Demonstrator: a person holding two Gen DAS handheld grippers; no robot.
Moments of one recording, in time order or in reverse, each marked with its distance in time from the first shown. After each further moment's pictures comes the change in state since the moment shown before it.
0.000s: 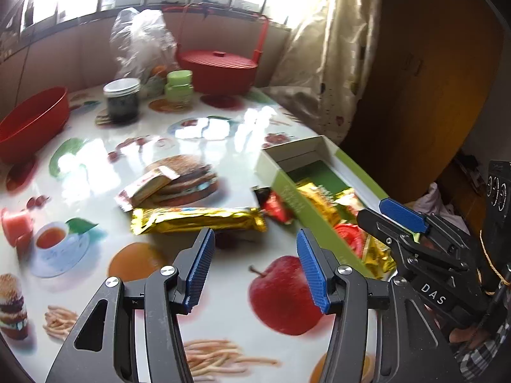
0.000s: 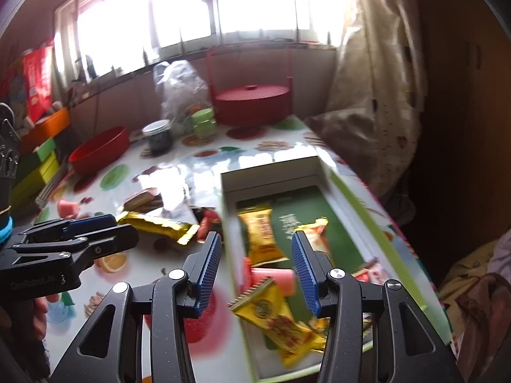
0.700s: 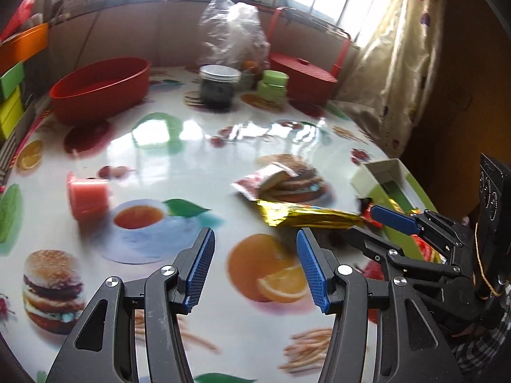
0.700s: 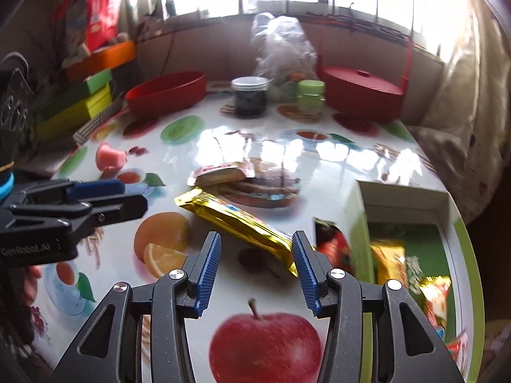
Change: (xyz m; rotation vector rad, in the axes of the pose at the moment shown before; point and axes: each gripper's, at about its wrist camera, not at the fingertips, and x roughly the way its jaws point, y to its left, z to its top) left arm -0.024 0.099 -0.012 -0.163 -0.025 0.162; right arm 0.075 0.100 0.017 -0.292 0.136 0.219
